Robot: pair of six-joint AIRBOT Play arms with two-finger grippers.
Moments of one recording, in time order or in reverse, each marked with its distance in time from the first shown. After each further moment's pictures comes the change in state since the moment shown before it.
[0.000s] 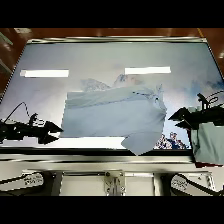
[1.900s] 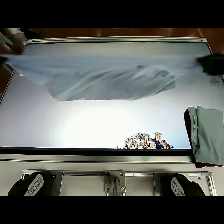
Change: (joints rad) left arm -0.129 0.571 0.877 -0.058 0.098 0.062; right arm 0.215 0.445 0.505 0.053 -0.339 -0.165
